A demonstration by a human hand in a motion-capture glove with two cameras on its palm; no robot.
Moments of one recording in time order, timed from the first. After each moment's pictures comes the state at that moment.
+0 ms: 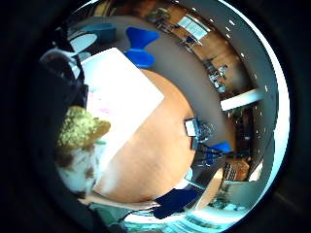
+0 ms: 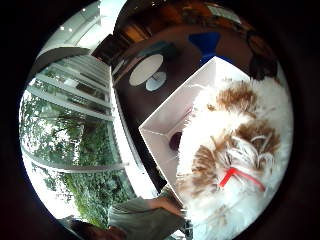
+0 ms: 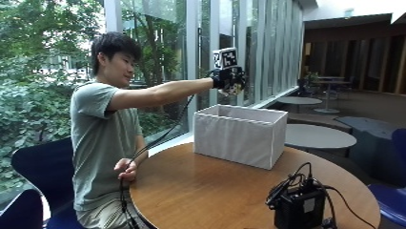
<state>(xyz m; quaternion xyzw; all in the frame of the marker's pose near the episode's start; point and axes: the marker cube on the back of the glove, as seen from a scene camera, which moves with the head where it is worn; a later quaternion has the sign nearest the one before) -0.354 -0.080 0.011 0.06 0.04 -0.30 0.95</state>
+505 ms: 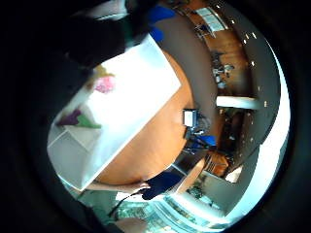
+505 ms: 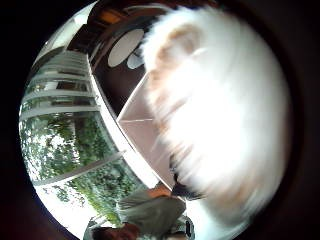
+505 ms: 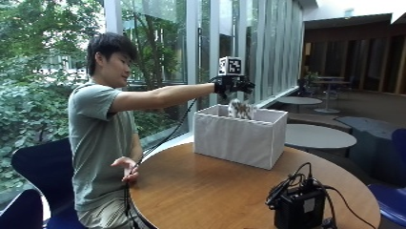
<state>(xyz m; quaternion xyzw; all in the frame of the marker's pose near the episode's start) -0.426 -0.068 0.048 -0.06 0.07 -0.30 0.95</state>
